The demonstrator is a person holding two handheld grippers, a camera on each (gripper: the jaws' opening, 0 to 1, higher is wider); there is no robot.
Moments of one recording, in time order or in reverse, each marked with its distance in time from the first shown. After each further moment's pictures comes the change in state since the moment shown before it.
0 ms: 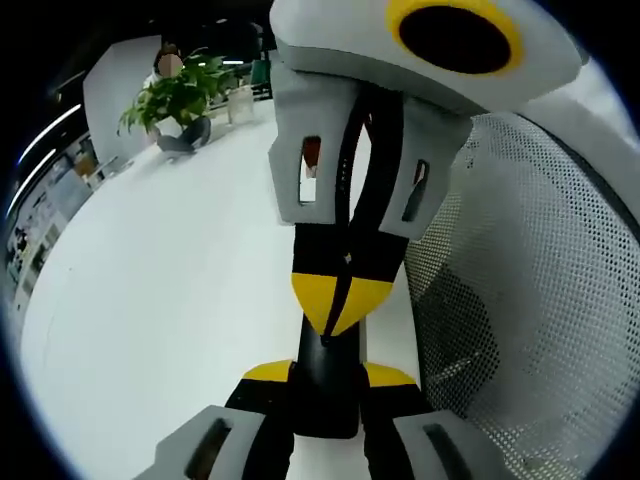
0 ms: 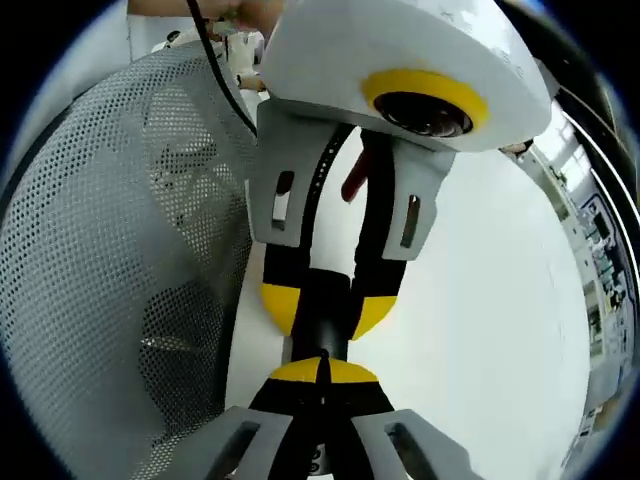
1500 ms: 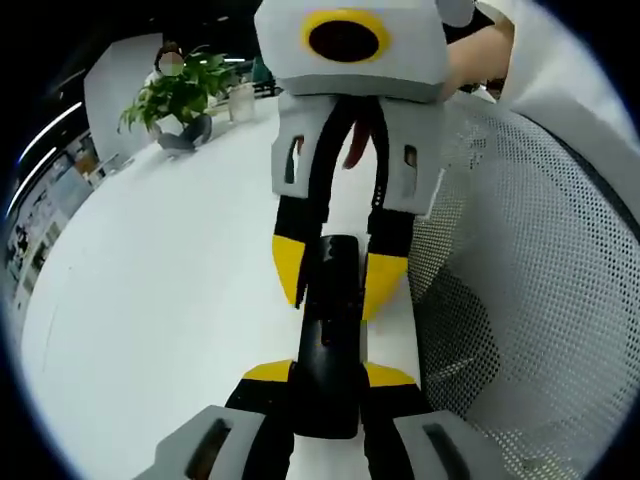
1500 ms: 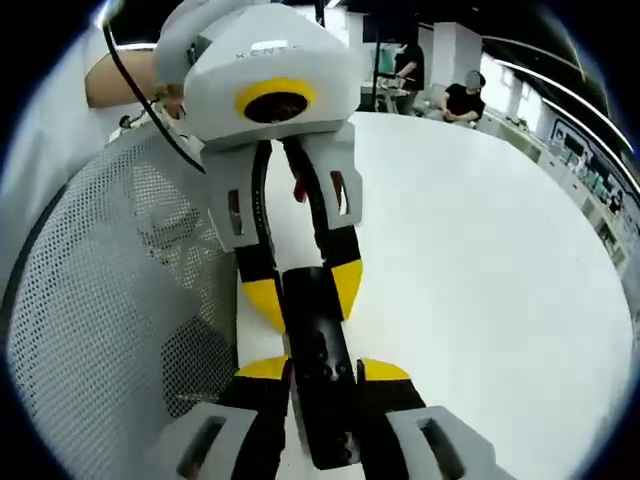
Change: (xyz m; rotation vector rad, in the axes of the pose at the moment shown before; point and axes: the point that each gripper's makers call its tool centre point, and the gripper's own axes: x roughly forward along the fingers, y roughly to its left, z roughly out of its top) left arm 0.001 0.000 0.000 -0.005 0.014 0.003; right arm -0.010 0.002 -0.024 0.327 -0.149 0.034
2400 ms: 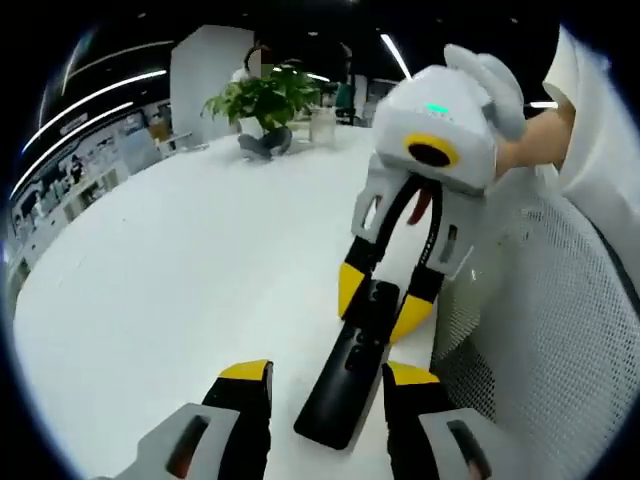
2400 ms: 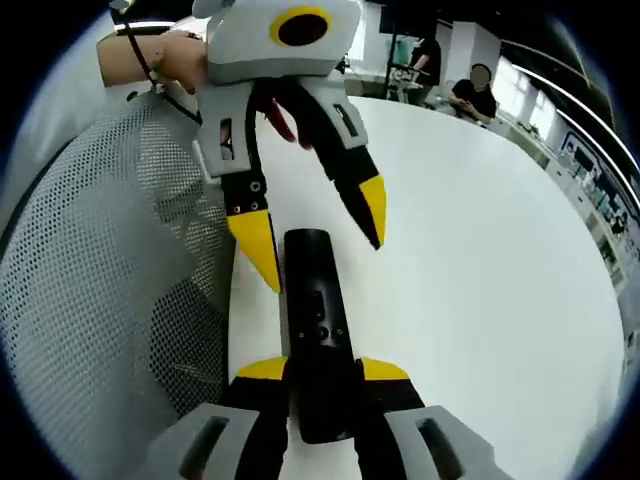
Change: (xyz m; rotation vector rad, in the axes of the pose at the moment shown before) left arm -0.040 0.026 0.030 -0.314 -0.236 0.267; right arm 0.001 -0.003 -0.014 -0.104 0.035 -0.004
